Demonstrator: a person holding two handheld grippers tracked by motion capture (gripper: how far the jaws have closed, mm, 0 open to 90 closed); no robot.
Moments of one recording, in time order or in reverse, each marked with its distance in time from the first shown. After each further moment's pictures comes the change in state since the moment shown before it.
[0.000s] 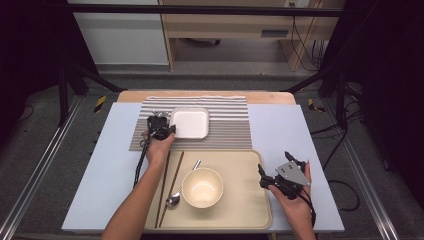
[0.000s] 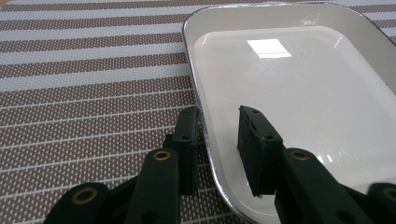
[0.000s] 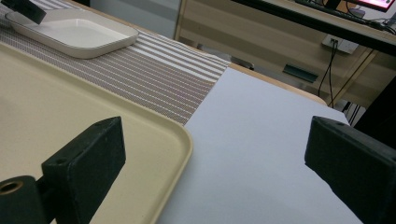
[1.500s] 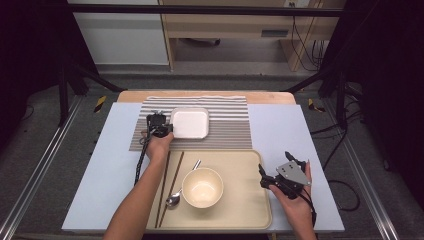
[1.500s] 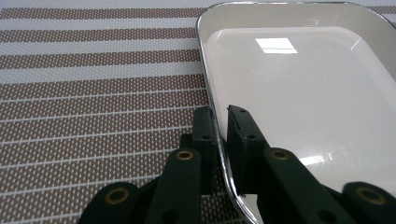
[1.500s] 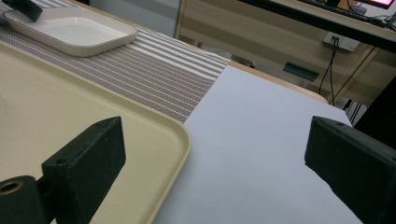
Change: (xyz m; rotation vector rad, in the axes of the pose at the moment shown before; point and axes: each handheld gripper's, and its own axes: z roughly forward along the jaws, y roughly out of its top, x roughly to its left) left arm 0.004 0.006 0.003 0.044 0.017 -0.049; right arm -0.002 -0.001 0.001 0.005 0.003 0.002
